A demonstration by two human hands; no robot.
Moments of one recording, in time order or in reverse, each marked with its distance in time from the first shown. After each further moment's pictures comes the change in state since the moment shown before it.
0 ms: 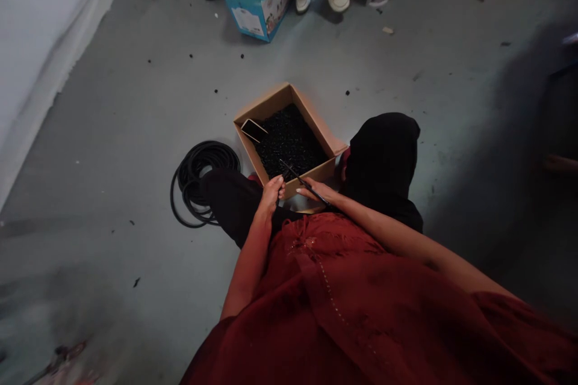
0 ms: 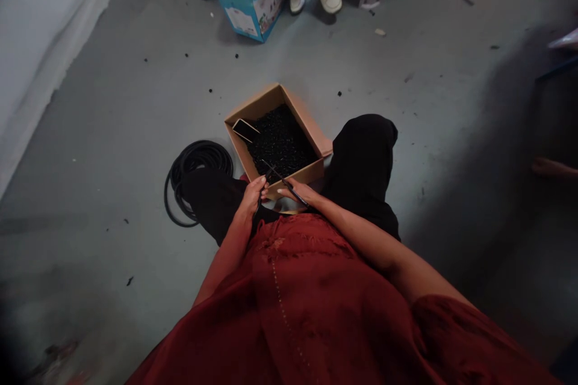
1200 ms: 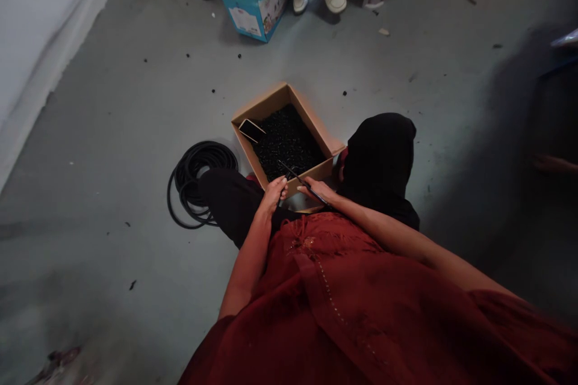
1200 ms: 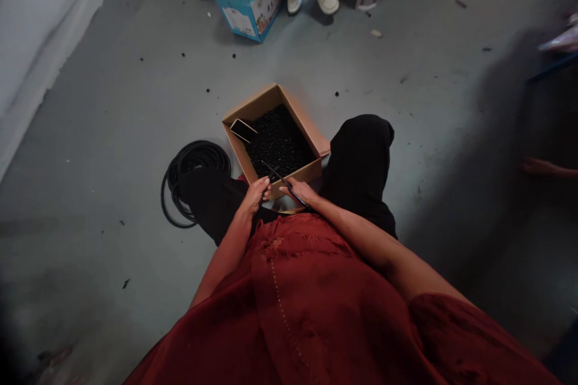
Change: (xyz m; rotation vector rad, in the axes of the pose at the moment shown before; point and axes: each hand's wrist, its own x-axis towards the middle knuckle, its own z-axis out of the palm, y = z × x) left_hand 0.007 -0.007 0.004 0.090 -0.031 -0.056; right_hand -0.004 -0.009 -0.005 -0.120 0.031 0.076
